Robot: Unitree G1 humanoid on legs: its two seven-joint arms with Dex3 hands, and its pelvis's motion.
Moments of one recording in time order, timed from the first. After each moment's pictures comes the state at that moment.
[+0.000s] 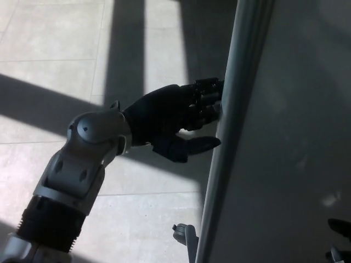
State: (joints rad) left_arm -0.62 0.23 -0.24 0.23 -0.14 0.23 -0.74; right_arm -0.20 -0.38 -0.08 1.27 -0.15 -0.68 -0.03
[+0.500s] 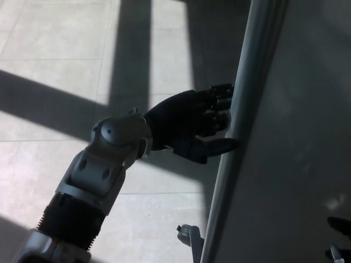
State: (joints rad) left_arm -0.68 0.14 -0.27 0.34 -0.12 0.28 -0.67; right_arm -0.21 -0.38 -0.08 1.27 -0.14 -0.68 -0.02
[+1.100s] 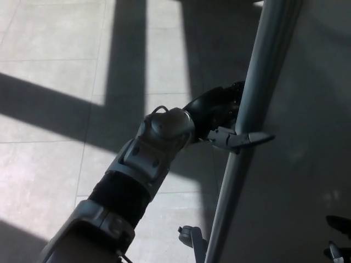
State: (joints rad) left_arm -0.86 -0.03 -0.30 0.74 0.03 0.17 -0.39; right_arm -0.21 -0.38 -0.09 1.26 -0.14 -0.68 -0.01
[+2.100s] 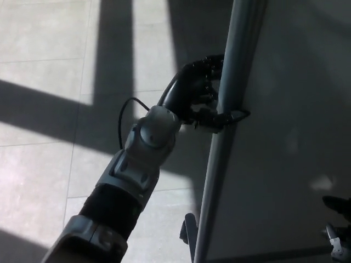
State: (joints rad) left_arm -0.72 0.03 -0.21 0.57 0.14 -0.03 -0.06; right_arm -0.29 -0.38 -0.08 1.26 -0.15 -0.67 -0.01
